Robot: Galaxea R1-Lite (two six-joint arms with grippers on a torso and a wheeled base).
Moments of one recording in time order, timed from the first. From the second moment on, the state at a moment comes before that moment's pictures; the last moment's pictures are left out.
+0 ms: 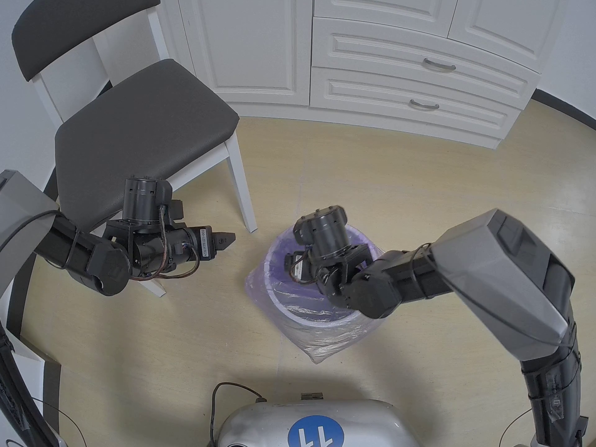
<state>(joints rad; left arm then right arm) -0.29 1.98 -1.01 -0.51 -0.04 -0.22 0.72 2.41 -1.62 -0.28 -0.50 0.41</state>
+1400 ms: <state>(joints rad) -0.28 1.97 -0.97 -0.56 -0.03 -0.20 0.76 2.44 -1.53 -0.32 -0.51 0.26</state>
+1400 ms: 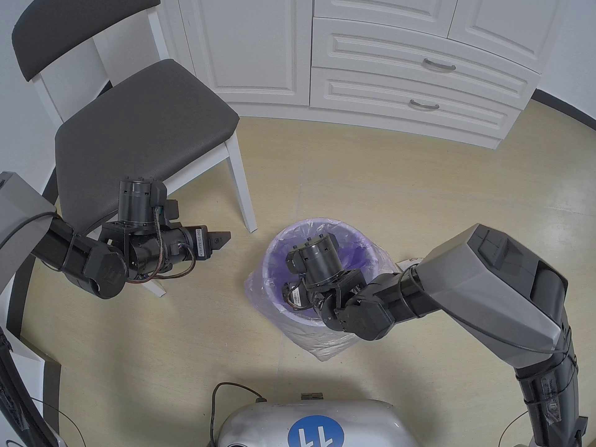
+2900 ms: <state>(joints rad) -0.26 2.04 -0.98 -0.56 -0.03 -0.15 0.66 2.35 -1.18 -0.82 -0.42 -0.10</state>
